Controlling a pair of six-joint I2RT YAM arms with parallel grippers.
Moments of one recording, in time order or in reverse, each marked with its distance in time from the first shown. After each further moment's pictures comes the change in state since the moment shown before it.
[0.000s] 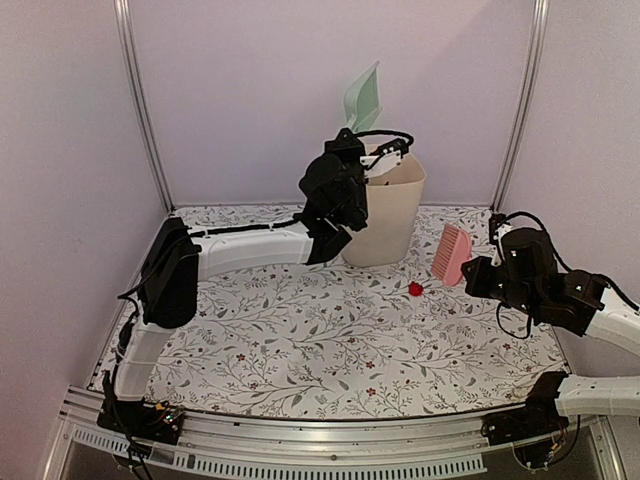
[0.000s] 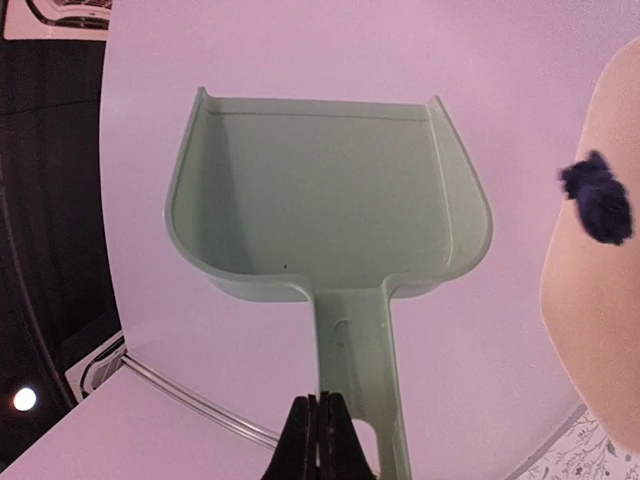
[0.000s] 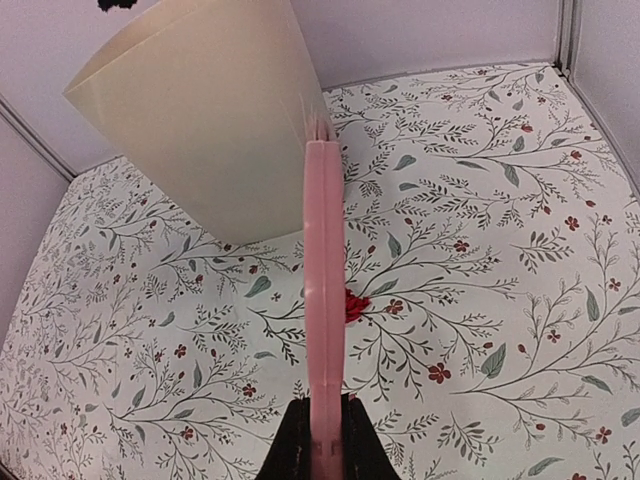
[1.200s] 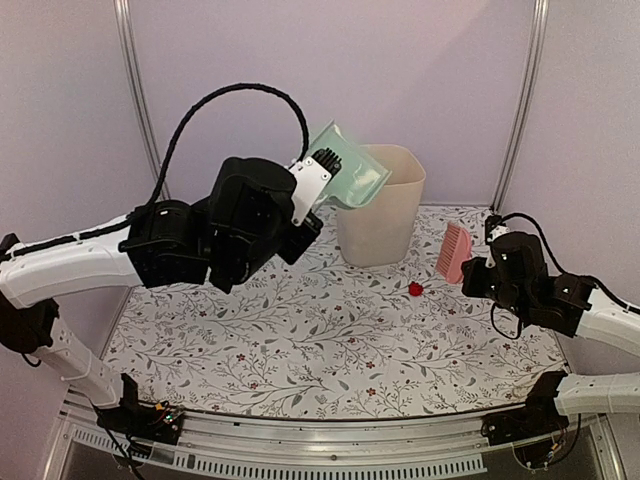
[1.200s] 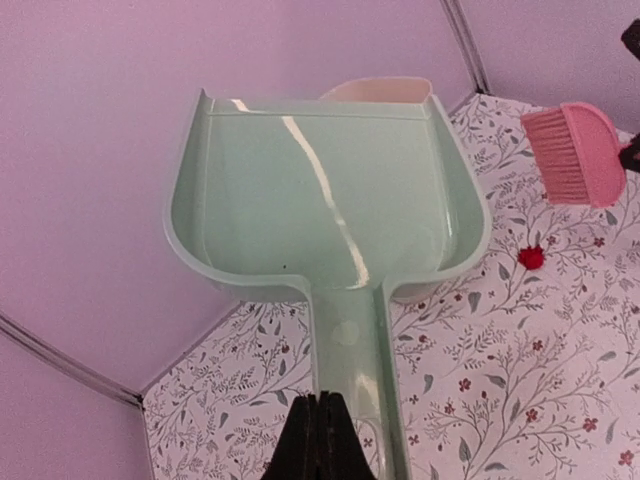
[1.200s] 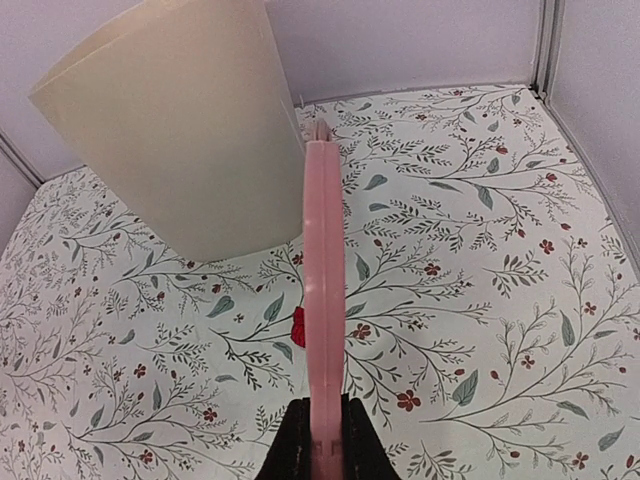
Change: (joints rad) left arm -0.299 -0.796 -0.444 -1.315 0.009 -1.588; right arm -0.015 0.051 -0.042 0.099 0.074 -0.066
